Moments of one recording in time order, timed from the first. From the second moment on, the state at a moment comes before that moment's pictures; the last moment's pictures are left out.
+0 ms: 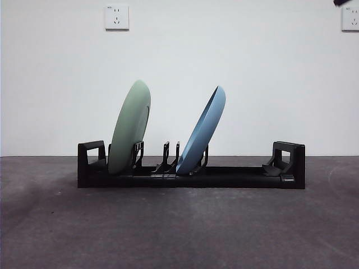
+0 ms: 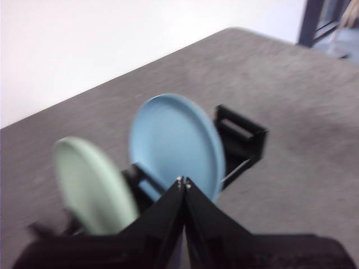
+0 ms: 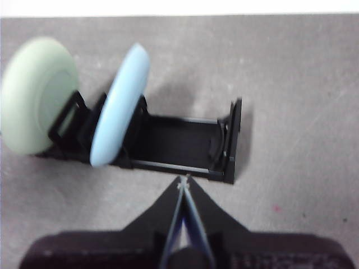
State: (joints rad) left arm -0.57 1.08 1.05 -0.31 0.06 0.09; right arm 0.37 0.86 0.97 -0.62 0.06 0.14
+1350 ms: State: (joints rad) left arm -0.36 0.34 0.46 -0.46 -0.09 0.01; right arm 0.37 0.57 0.51 -0.40 0.11 0.32
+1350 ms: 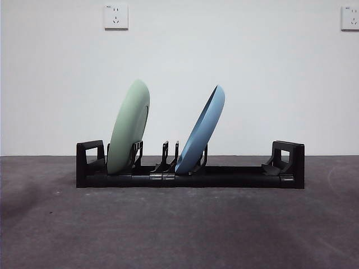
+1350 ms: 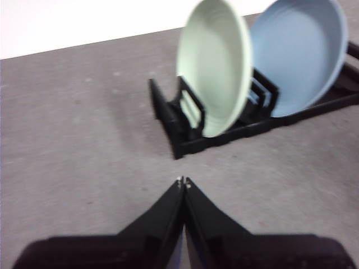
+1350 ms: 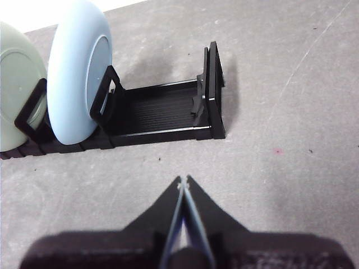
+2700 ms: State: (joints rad) left arm -0.09 0.00 0.02 -0.19 0.00 -0.02; right arm 0.37 0.57 0.51 -0.40 0.11 0.32
